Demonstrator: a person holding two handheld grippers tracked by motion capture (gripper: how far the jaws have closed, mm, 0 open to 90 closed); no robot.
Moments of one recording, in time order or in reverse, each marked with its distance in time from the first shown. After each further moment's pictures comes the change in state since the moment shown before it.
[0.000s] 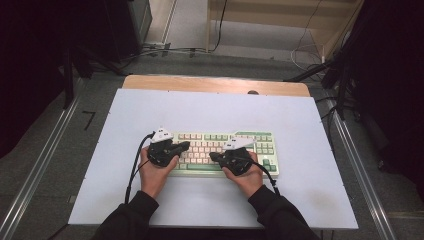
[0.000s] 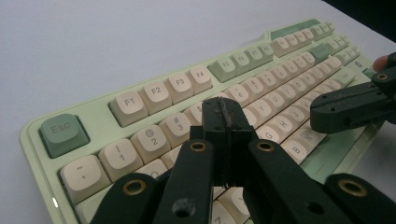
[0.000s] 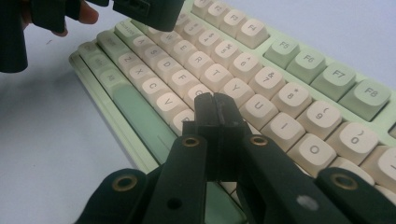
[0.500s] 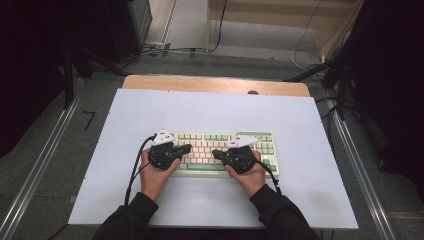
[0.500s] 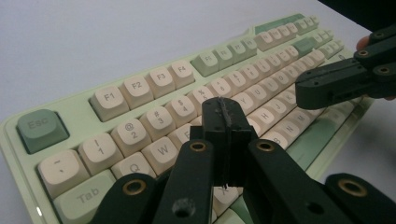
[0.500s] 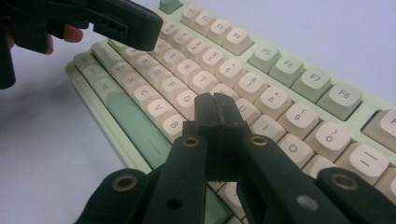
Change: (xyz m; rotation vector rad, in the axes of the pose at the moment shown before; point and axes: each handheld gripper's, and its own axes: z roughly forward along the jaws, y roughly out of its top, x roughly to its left) left arm -0.008 -0.003 -0.004 0.015 -0.032 0.018; right arm -0.005 0.001 -0.007 -0.021 -0.012 0.019
